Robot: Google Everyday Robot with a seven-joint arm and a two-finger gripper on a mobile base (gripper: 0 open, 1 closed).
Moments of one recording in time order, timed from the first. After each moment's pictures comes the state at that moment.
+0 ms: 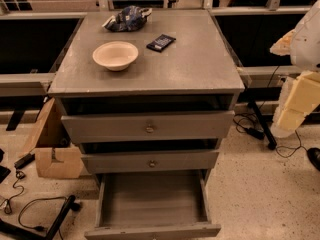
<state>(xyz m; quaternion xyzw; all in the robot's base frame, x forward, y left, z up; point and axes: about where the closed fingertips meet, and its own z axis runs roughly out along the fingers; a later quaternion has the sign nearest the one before) 0.438 -0.217 0.976 -0.60 0.78 -0.03 0.16</state>
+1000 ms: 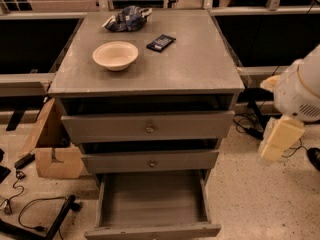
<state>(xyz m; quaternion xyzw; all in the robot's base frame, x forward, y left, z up) 0.444 -0.225 0.888 -0.60 0.78 -0.02 0.17</state>
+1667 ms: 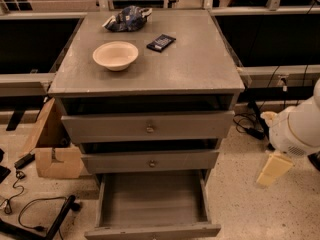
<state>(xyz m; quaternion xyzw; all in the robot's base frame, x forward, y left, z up) 0.447 -0.260 0.784 -0.58 0.79 -0.04 0.18</state>
